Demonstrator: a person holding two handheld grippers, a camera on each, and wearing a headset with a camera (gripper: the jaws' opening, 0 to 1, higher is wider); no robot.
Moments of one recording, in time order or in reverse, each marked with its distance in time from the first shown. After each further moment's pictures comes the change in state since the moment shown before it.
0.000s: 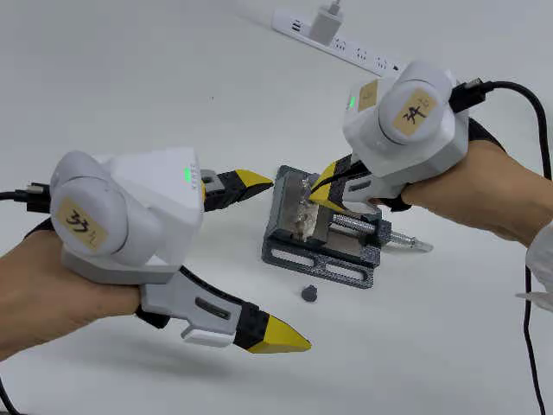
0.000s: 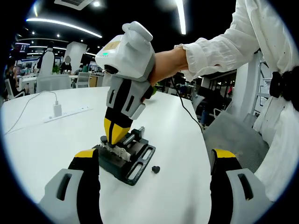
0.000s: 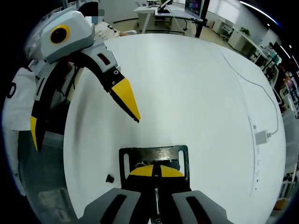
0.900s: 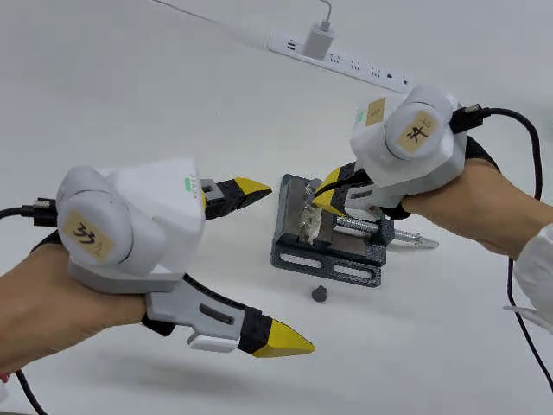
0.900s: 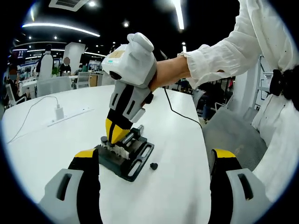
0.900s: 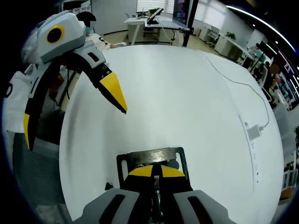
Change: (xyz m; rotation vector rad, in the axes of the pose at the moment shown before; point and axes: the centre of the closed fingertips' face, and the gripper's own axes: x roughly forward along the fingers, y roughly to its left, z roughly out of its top) left arm -0.011 -0.011 0.004 0.040 0.047 0.020; right arm -0.004 0.001 -0.001 0.082 -0.136 -0.086
